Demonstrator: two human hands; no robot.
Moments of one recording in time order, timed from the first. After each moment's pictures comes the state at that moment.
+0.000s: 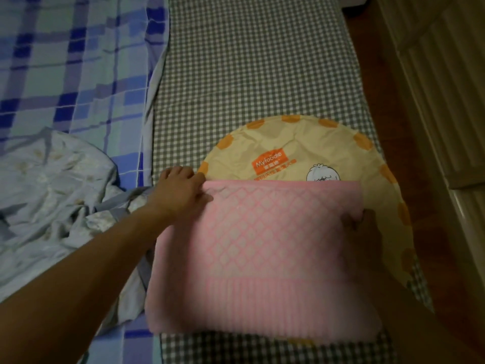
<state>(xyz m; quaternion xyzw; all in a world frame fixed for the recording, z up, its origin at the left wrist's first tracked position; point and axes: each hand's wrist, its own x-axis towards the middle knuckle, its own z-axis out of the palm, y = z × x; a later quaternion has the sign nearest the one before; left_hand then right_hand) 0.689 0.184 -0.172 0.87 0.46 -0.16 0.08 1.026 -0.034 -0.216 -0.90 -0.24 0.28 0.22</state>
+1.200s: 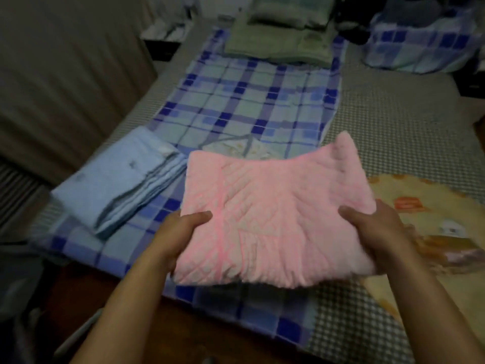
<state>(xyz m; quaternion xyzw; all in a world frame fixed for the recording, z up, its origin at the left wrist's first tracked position) 0.221 -0.076 0.073 0.26 0.71 0.36 0.55 0.587 -0.046 0.074 -0.75 -0.41 0.40 0.32</state>
